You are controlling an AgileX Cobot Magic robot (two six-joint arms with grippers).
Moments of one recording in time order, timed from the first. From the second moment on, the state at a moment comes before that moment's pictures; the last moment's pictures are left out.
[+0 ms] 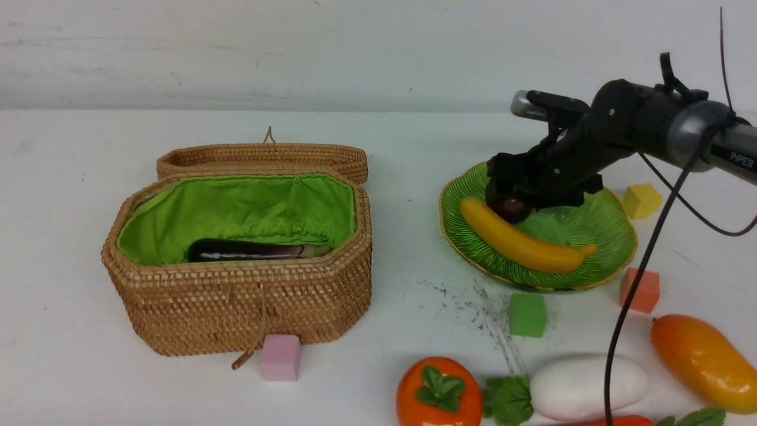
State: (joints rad) right arm 0.16 2.26 -1.86 0.34 0.64 -0.05; left arm -0.01 -0.01 0.03 0.13 0.40 -0.30
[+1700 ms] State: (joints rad) right arm 0.05 1.67 -1.16 -0.06 1.04 -0.08; left arm -0.01 -0.01 0.03 0.13 0.40 -0.30
